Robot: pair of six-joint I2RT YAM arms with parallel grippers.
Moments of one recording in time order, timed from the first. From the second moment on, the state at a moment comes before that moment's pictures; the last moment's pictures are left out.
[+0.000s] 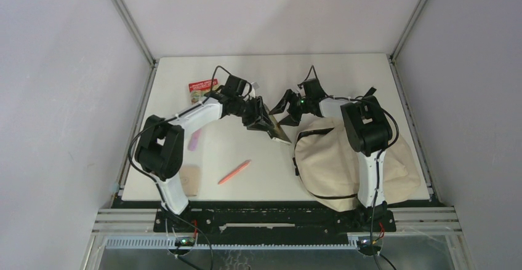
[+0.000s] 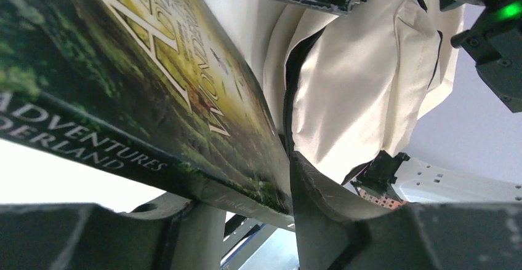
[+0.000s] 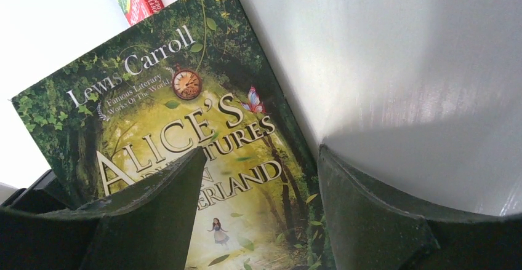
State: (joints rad) left arm -0.49 1.80 1.29 -0.44 0.60 -0.69; right arm 0.35 2.12 1.28 -0.02 -0.68 0.94
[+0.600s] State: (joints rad) left arm -0.47 1.80 1.26 -0.50 0.55 -0.79; right arm 0.35 2.08 1.26 -0.04 -0.66 0.93
